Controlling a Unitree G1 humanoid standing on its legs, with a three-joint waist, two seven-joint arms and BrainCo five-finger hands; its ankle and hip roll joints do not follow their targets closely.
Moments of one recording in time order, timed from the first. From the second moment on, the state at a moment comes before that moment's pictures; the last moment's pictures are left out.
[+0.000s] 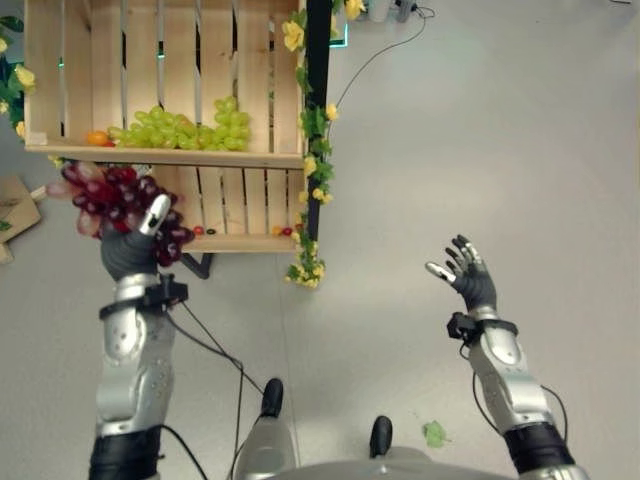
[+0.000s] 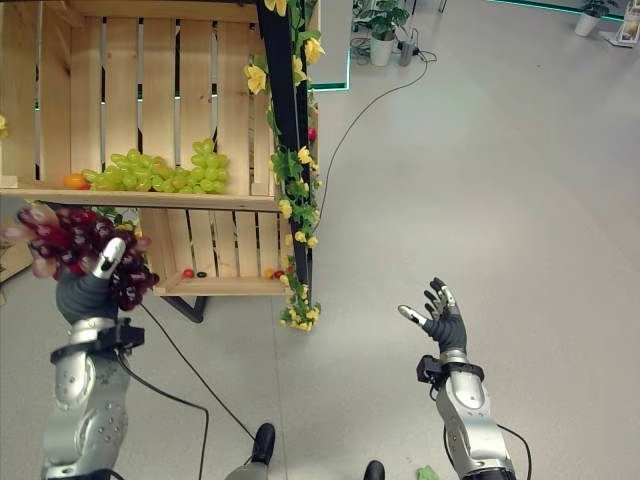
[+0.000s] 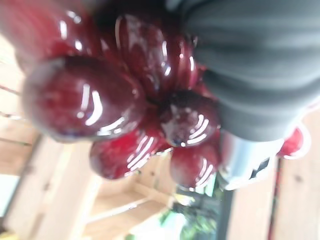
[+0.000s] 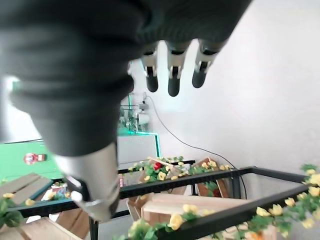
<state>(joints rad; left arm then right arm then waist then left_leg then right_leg) -0.07 0.42 0.20 -0.28 -0.65 -0.16 0.19 -0.04 -0.25 0.03 0.17 0.34 -0.08 -0.11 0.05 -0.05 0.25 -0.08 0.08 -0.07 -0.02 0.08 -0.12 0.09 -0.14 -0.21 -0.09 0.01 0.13</state>
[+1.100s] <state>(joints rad) -1.31 1.02 -0.80 0.99 -0.70 -0.04 0.13 -0.09 -0.25 0.27 0.32 0.37 -0.06 -0.07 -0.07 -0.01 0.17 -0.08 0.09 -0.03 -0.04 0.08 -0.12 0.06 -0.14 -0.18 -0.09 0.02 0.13</state>
